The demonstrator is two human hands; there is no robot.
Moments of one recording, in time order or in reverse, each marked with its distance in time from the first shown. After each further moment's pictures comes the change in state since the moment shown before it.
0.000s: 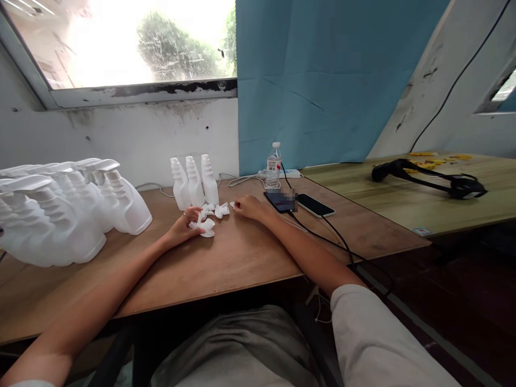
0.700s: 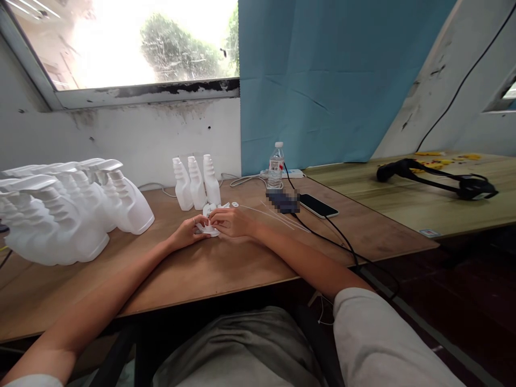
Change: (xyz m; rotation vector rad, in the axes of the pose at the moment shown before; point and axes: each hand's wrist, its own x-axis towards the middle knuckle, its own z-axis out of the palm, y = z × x) left_hand -0.002 0.003 0.005 0.128 -0.092 0.039; right_hand -0.015 -0.080 -0.005 0.327 0.029 -0.515
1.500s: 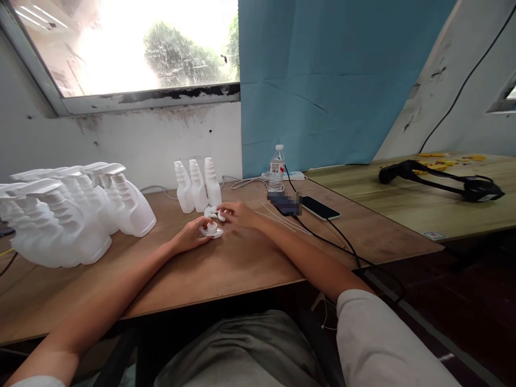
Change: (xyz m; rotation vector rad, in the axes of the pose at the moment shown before) left_hand 0.002 0.013 0.001 0.130 0.011 0.048; right_hand 0.001 0.020 -0.017 -0.085 -0.135 0.440
